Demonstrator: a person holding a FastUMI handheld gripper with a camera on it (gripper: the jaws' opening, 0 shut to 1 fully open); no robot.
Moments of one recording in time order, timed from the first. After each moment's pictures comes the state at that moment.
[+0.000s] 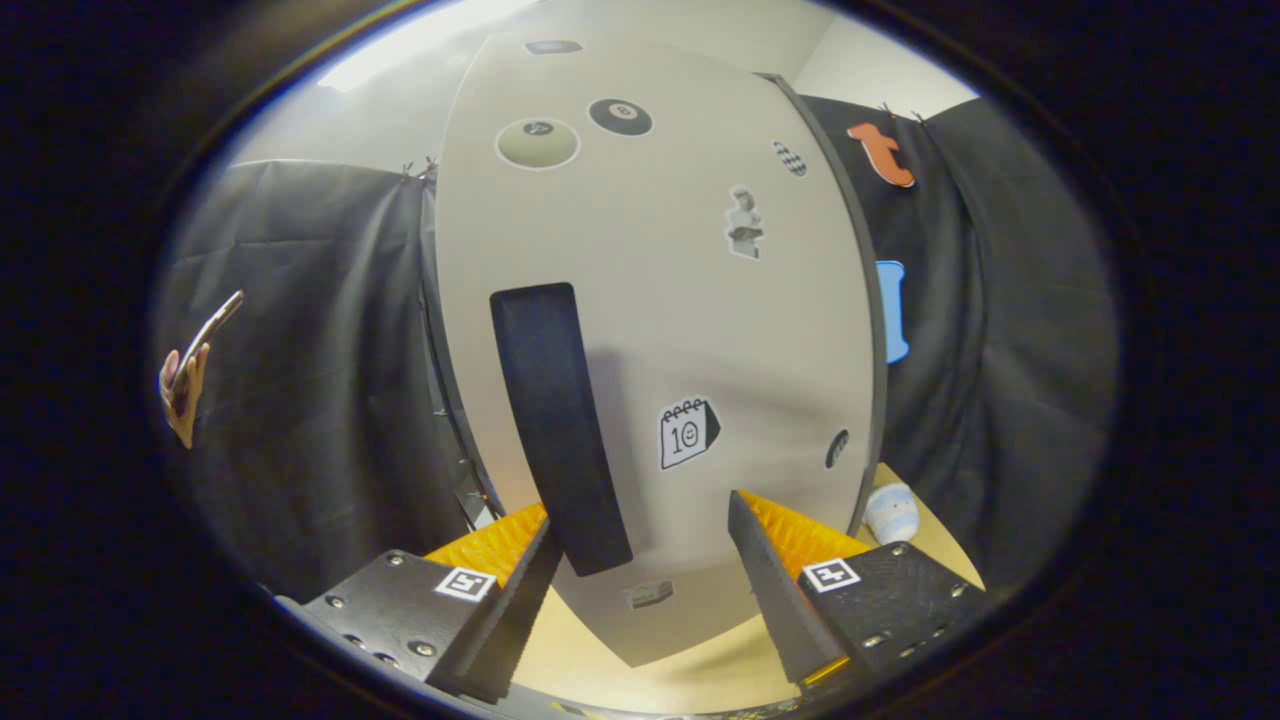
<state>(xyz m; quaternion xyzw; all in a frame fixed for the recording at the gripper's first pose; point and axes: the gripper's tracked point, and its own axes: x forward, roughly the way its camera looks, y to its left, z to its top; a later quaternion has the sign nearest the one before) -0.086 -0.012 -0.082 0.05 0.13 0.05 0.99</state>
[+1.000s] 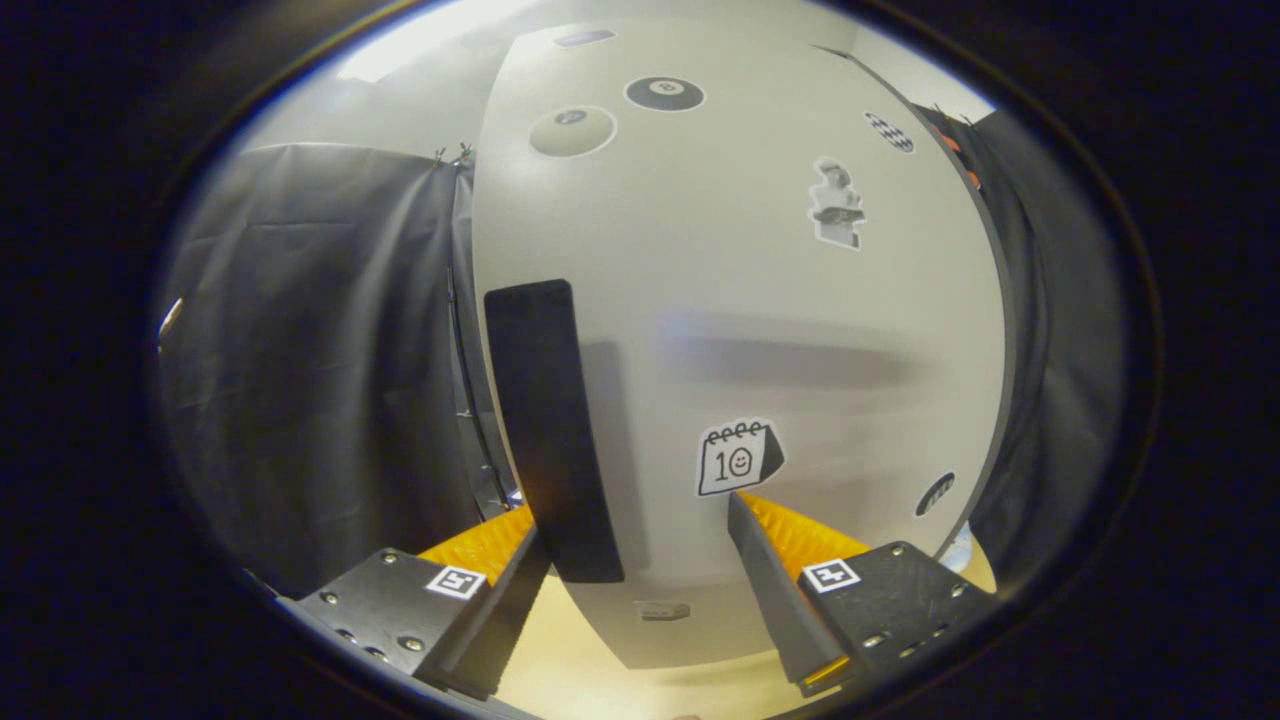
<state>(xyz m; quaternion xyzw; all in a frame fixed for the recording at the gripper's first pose) 0.007 0.033 -0.092 0.04 0.12 0.10 0.99</state>
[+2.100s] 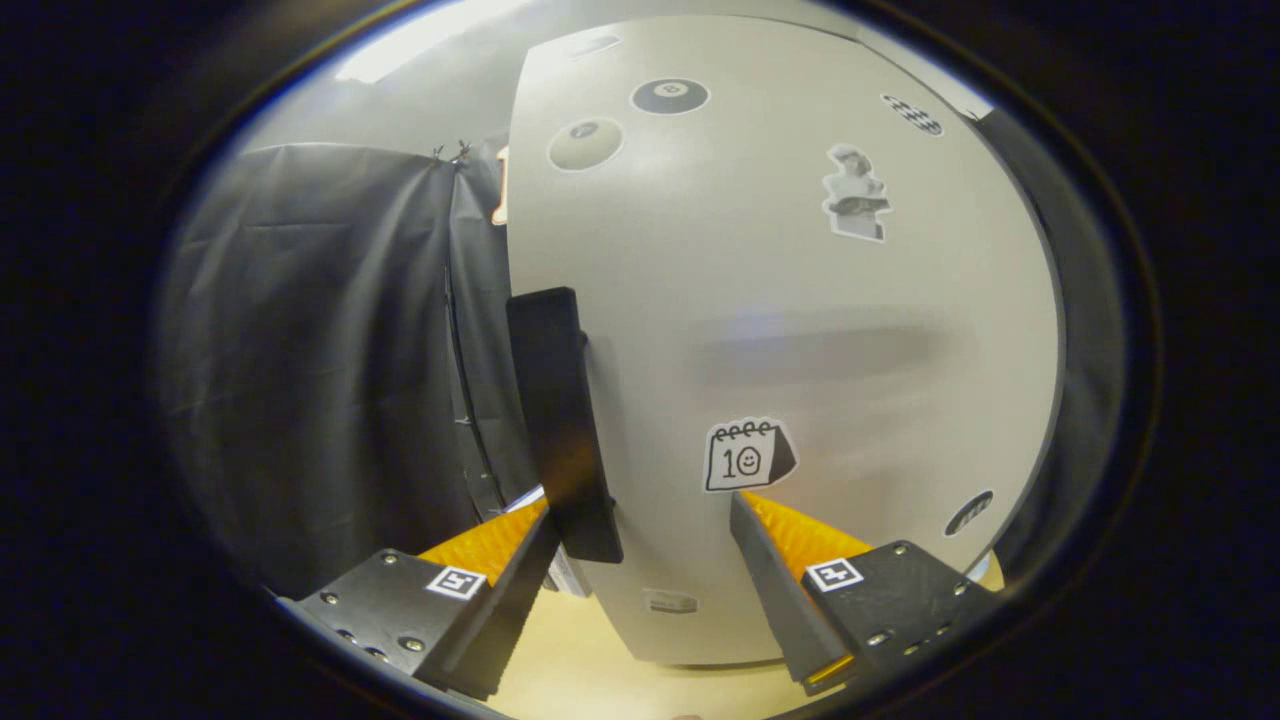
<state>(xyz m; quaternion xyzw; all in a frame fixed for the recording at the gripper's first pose) 0.043 0.044 -0.099 0.04 0.12 0.11 0.99</state>
